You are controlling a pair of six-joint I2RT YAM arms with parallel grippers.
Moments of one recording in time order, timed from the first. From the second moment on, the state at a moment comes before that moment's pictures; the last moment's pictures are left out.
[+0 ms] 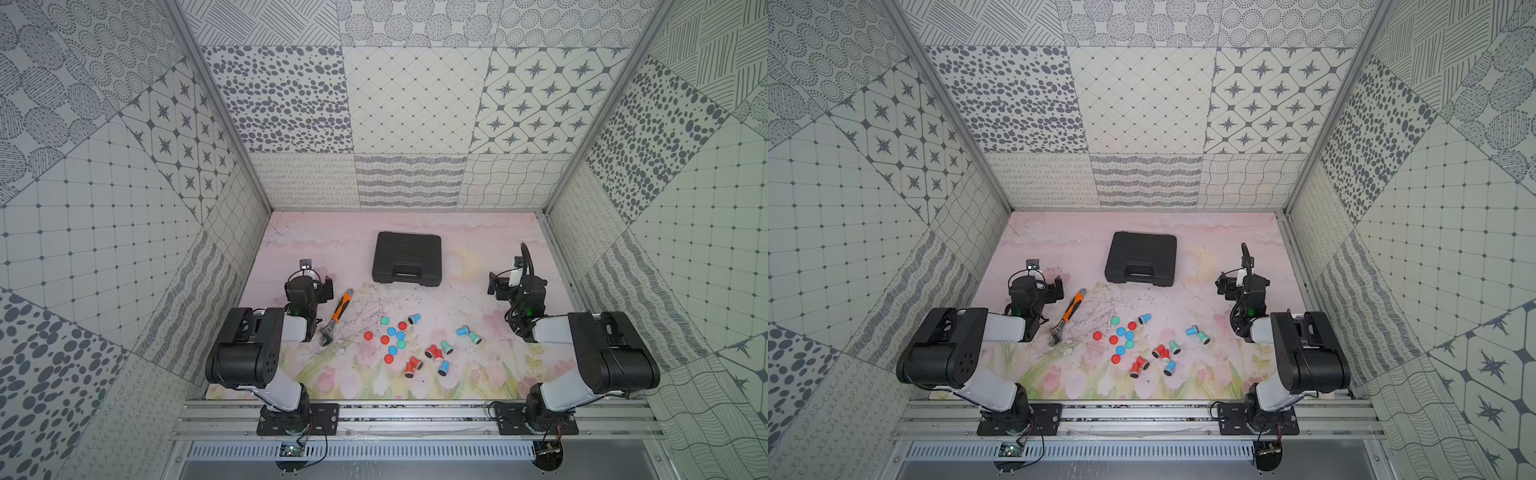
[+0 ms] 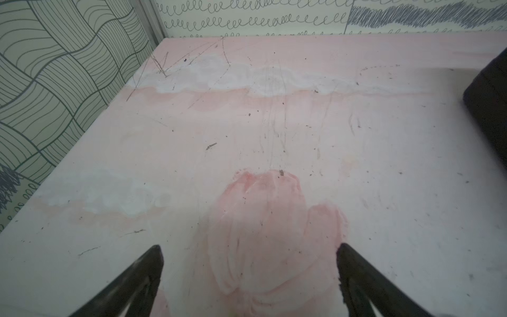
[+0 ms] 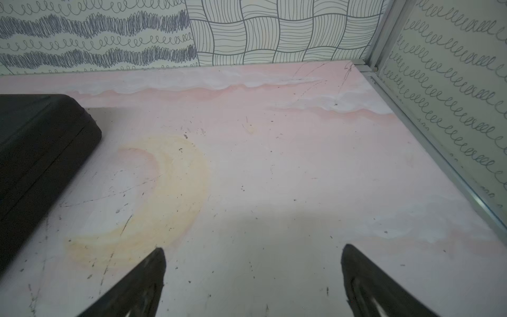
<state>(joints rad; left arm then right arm) -0.04 1.59 0.39 0.75 -0.17 0.01 0.05 1.54 0.39 0.78 0.09 0.04</state>
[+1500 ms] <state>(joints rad) -0.19 1.33 0.51 0.50 -0.32 0.00 0.17 1.23 0.54 0.33 0.19 0.06</state>
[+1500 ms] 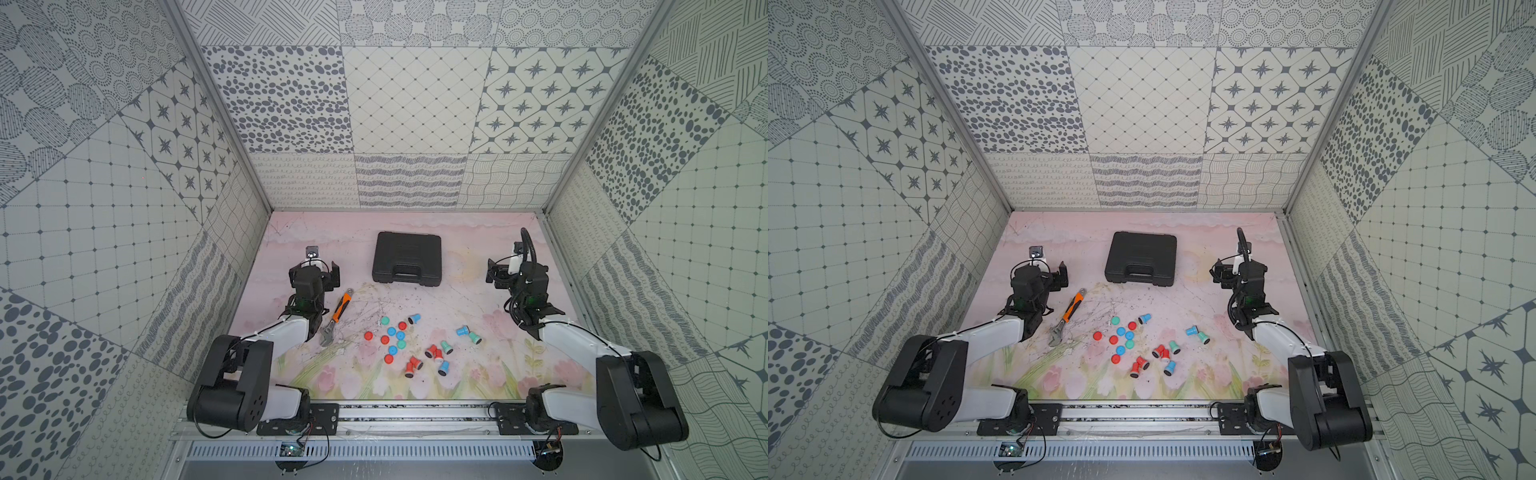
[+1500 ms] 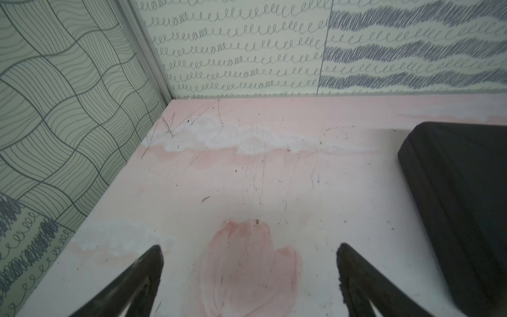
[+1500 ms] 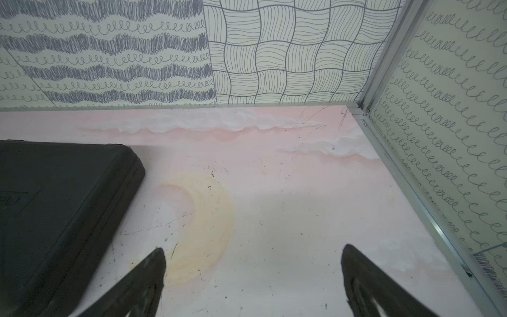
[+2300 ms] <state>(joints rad) -0.22 1.21 1.00 -0.56 -0.03 -0.23 0.58 1.21 0.92 -0.77 0.13 0.41</state>
